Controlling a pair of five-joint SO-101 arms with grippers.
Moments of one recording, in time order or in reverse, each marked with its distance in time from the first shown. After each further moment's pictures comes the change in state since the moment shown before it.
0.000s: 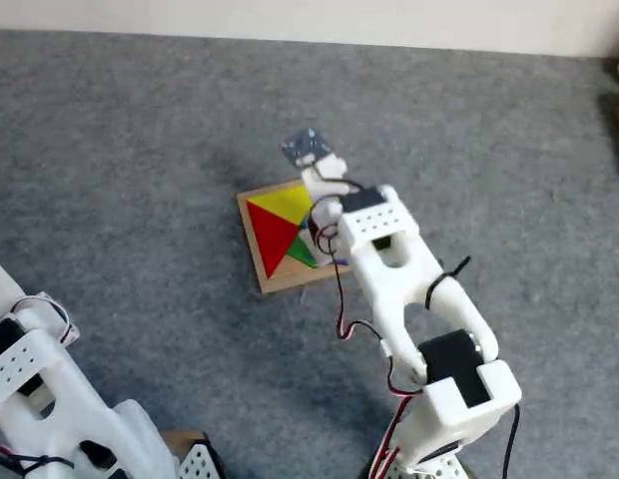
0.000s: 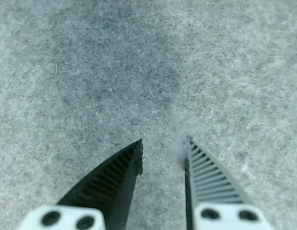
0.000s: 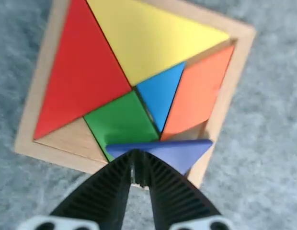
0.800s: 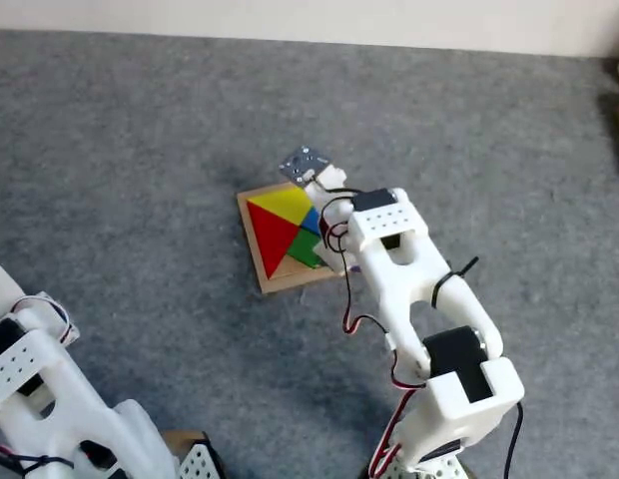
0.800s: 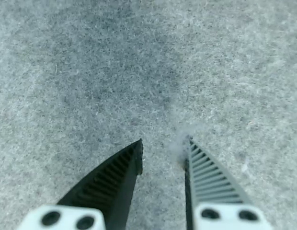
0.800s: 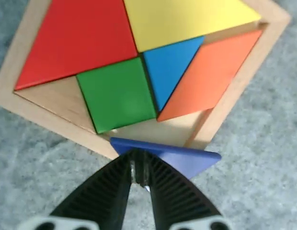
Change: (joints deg) left arm 0.0 0.0 0.0 0.0 0.0; right arm 3.0 2.0 0.3 3.2 14.2
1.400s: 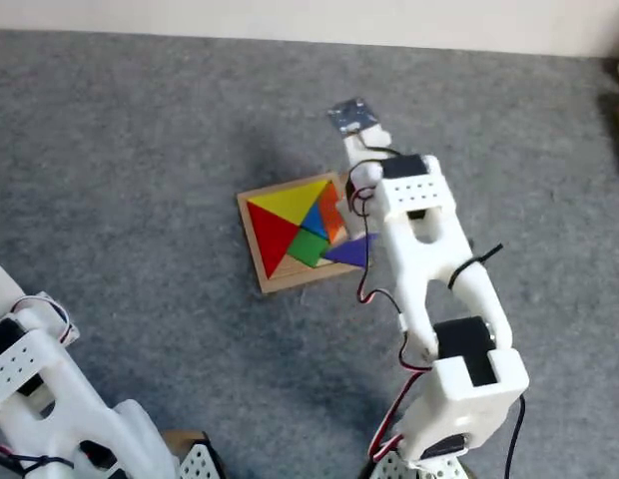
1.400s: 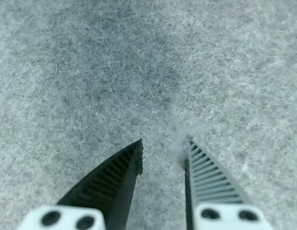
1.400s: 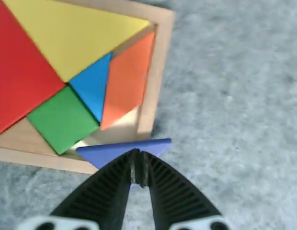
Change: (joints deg) left arm 0.0 0.0 0.0 0.0 0.0; right arm 6.4 2.8 -14.3 8.8 -13.1
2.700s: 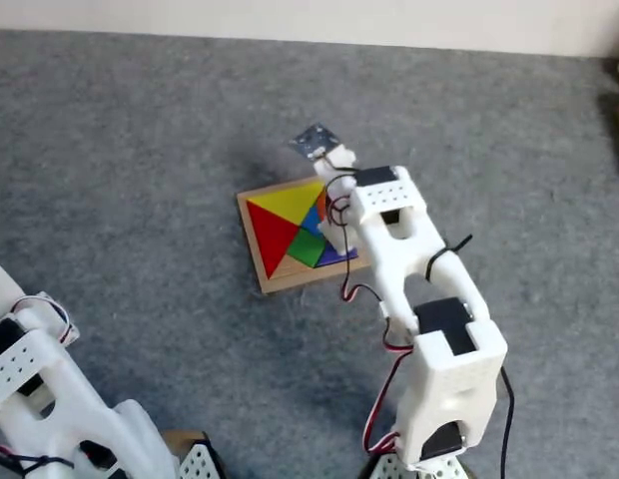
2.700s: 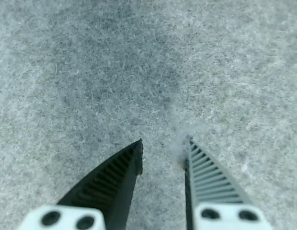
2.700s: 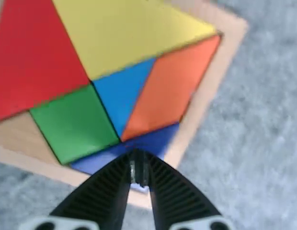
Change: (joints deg) left arm 0.0 0.0 0.0 0.0 0.0; right arm -3.3 8.4 -0.5 -3.4 8.9
